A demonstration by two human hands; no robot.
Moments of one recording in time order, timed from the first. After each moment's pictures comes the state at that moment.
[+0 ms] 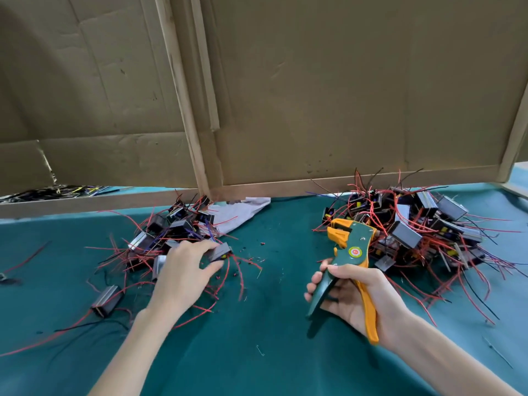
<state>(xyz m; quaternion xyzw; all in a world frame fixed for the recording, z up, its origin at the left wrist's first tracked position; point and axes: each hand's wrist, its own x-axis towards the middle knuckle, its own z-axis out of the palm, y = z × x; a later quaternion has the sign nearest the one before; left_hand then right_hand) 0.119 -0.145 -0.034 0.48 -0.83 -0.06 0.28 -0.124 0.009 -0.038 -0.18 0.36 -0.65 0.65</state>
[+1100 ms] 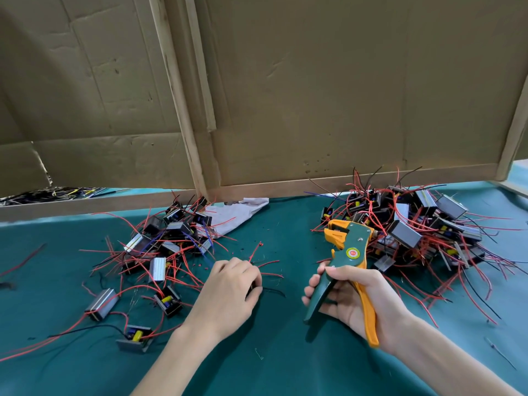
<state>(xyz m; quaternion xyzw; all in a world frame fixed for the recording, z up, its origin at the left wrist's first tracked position) 0.074 -0.107 -0.056 0.31 -0.93 -0.01 0.21 -0.125 0.009 -0.040 -0.19 0.37 -0.64 0.65</state>
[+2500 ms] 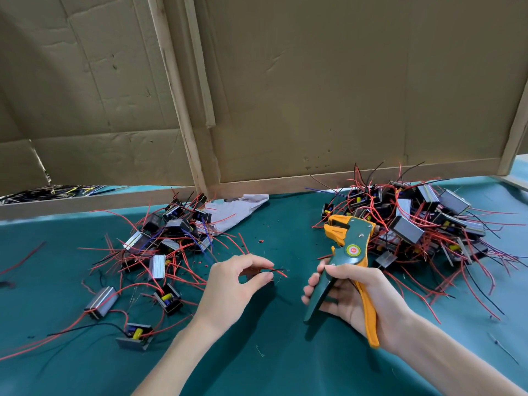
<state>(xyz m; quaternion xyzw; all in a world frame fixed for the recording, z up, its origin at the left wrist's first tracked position) 0.067 -0.097 -0.049 0.35 -0.79 -0.33 0.37 -0.121 0.013 -0.040 -0.21 0.38 -0.64 0.64</state>
